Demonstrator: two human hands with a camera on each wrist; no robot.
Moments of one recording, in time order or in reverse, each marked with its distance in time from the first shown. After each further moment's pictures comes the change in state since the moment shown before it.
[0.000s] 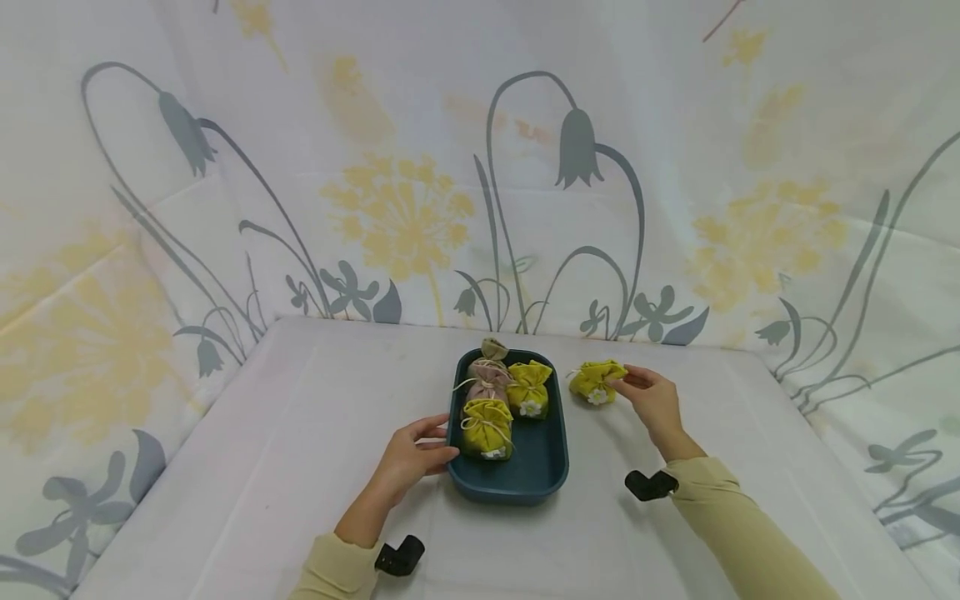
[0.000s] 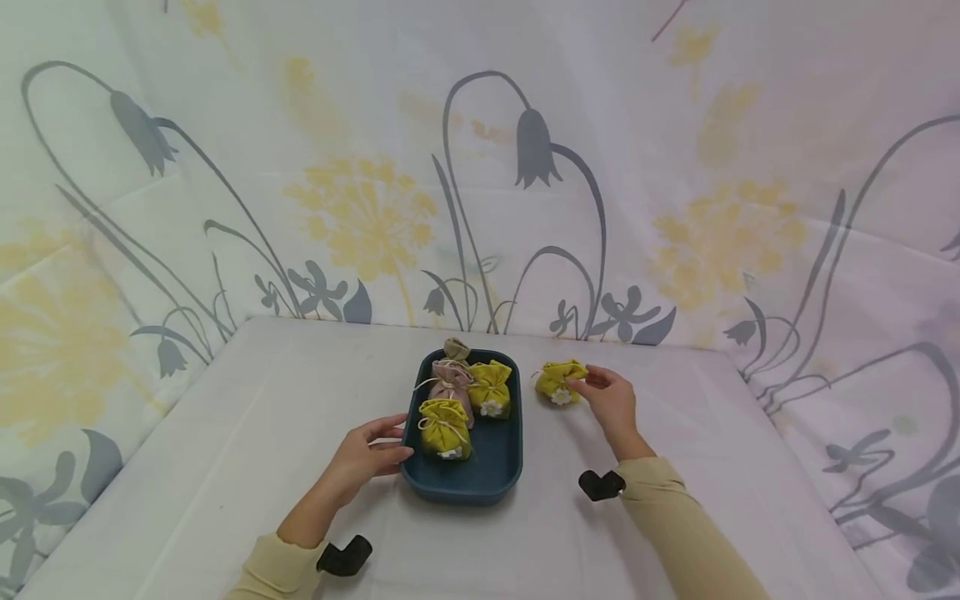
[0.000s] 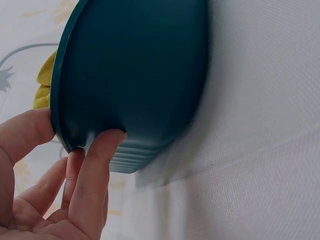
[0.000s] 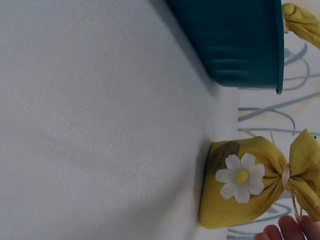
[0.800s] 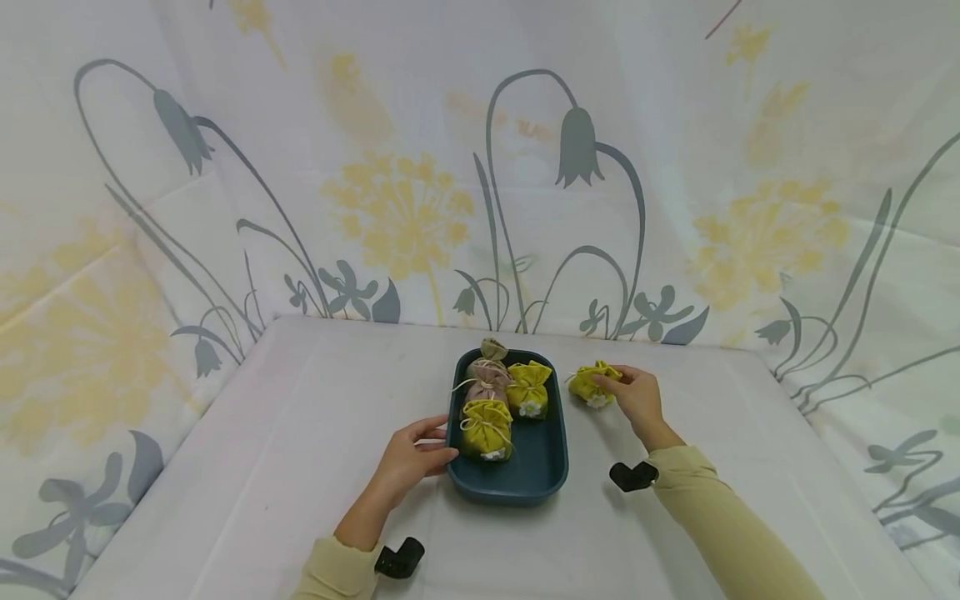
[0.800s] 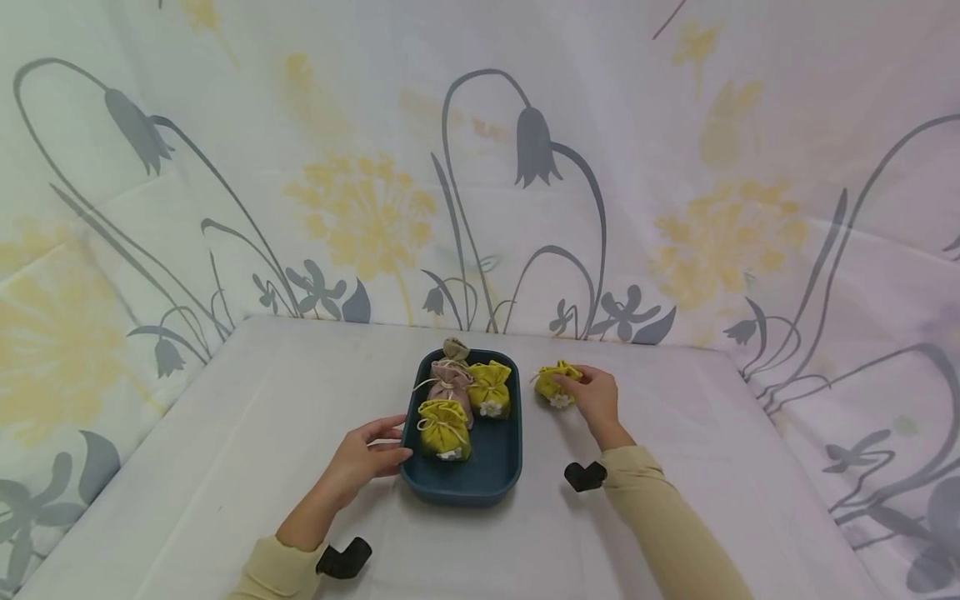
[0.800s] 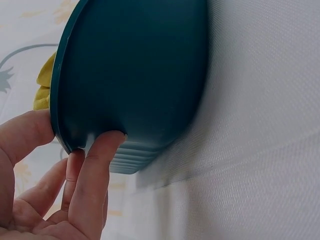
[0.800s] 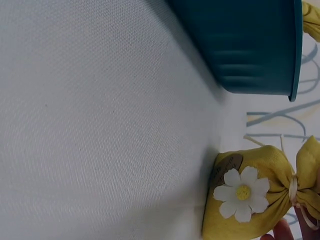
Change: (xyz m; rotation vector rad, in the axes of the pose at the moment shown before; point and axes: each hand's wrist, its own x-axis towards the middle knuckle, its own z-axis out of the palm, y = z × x) left_hand -0.001 0.001 0.001 0.005 0.012 0.002; right_hand 0.013 -0.001 0.020 -0.039 -0.008 0.009
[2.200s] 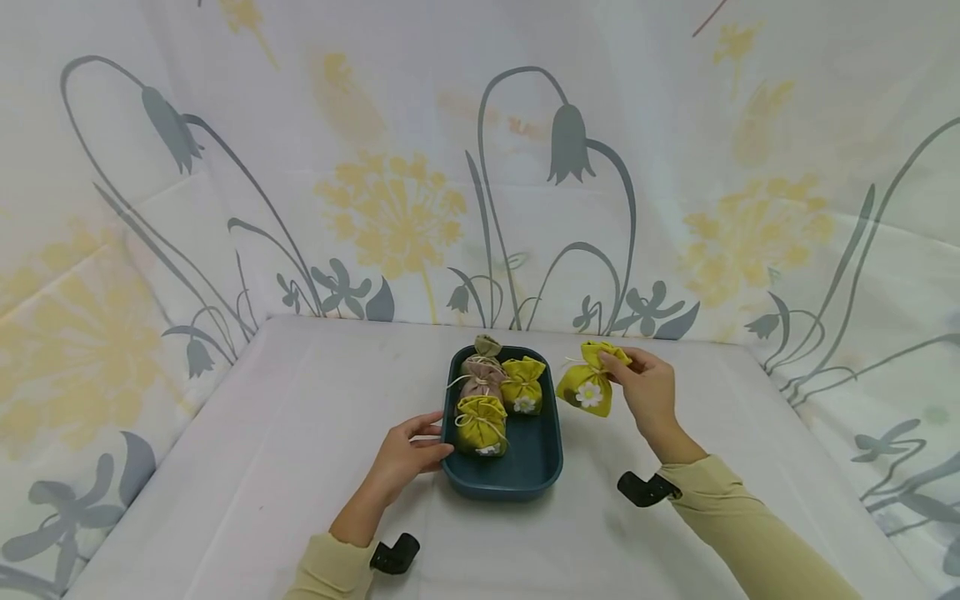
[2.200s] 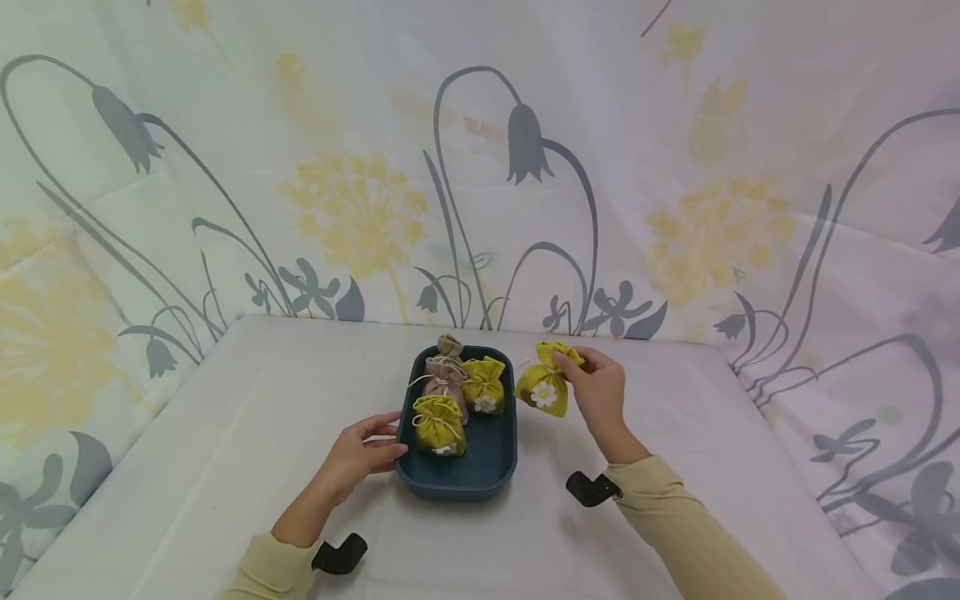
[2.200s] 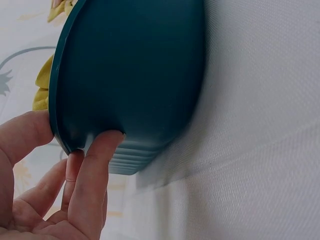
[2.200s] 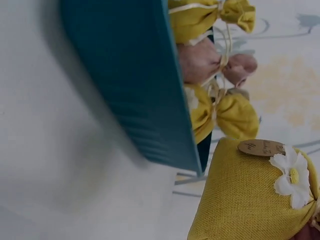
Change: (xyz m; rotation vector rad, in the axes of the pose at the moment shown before) left_hand 0.000 -0.001 0.001 0.004 0.001 0.002; right_hand -0.052 -0.053 -0.015 0.279 0.150 -0.281
